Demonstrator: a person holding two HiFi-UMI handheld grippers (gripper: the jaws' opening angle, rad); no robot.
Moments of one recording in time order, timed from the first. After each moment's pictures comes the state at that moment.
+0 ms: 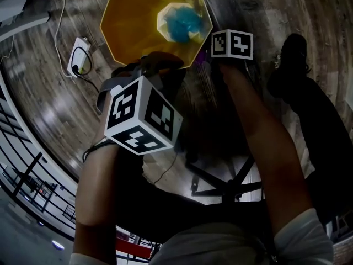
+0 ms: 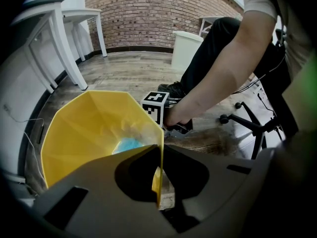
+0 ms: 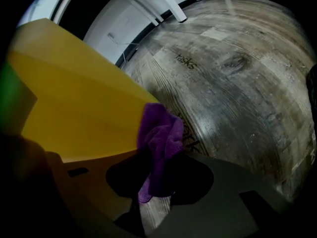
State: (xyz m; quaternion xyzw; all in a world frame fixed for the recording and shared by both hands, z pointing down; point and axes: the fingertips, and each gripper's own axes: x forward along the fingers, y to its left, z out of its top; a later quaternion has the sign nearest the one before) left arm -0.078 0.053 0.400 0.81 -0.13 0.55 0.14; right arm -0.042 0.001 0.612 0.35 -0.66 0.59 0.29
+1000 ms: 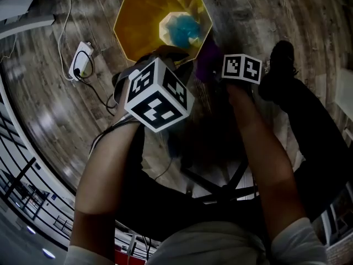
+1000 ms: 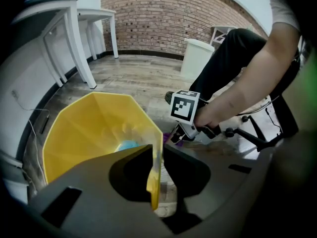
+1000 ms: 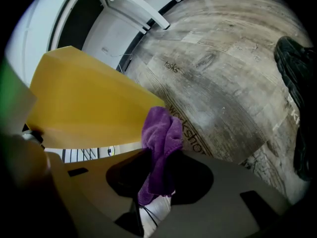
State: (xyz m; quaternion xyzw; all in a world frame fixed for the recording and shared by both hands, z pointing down) left arm -0.060 0.036 0.401 0.81 -0.18 0.53 0.17; right arm -0.006 0.044 0.574 0.35 -0.63 0.65 0.23
